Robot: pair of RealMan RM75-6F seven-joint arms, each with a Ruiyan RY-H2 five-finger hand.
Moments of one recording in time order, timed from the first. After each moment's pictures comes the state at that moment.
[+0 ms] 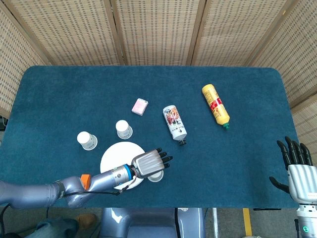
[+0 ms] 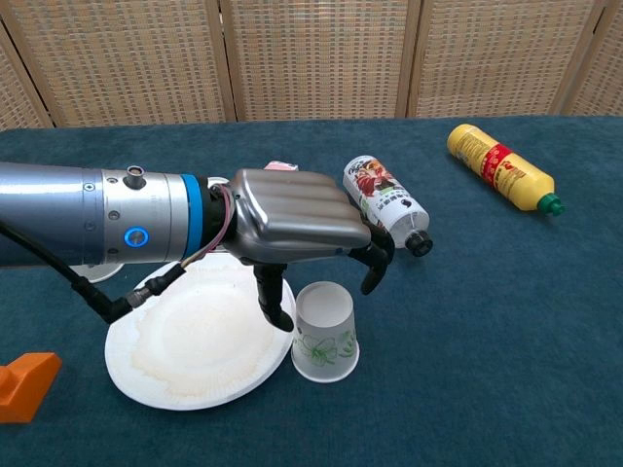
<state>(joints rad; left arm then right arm) -1.01 -1.53 -0.17 -1.60 1.44 0.58 0.58 0.03 -1.07 0.09 -1.76 -1.51 1.55 -0.17</state>
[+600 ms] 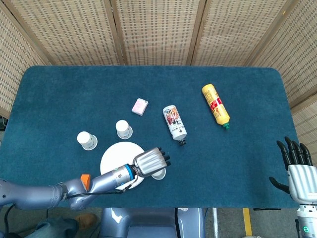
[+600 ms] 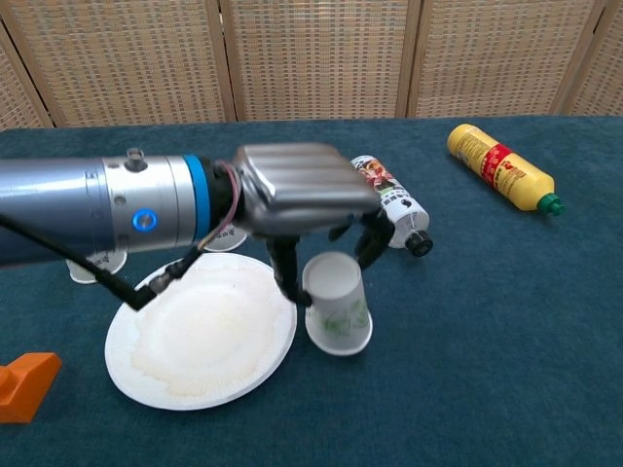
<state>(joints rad) -1.01 -1.55 -0.17 -1.60 1.42 0.72 0.55 0.04 -1.07 0.09 -1.75 -1.51 1.55 -0.16</state>
